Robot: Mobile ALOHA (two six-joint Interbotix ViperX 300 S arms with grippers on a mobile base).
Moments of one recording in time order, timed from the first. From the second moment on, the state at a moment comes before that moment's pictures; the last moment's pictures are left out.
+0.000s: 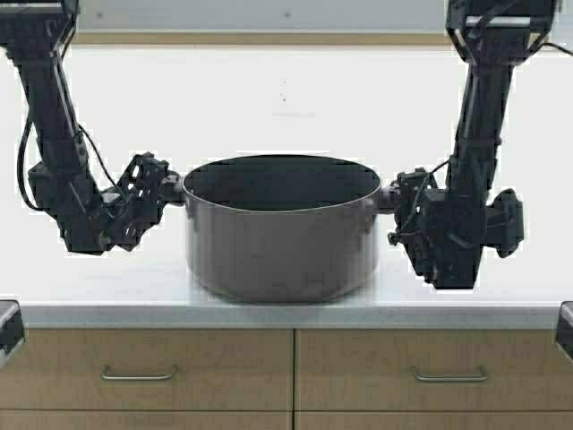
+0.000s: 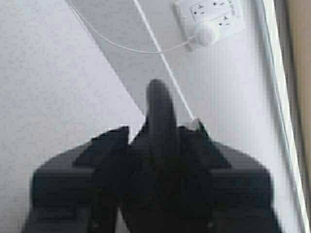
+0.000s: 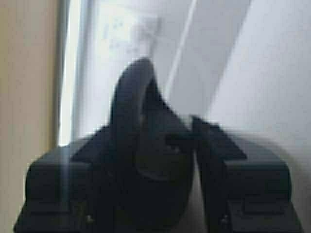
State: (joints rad) left arm -0.20 0.96 0.33 0.11 -1.37 -1.14; right arm 0.39 1.03 0.42 0.24 -1.58 1.30
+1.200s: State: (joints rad) left arm -0.23 0.28 0.99 0.07 -1.44 -1.14; right arm 0.38 0.43 1.01 0.06 -1.63 1.32
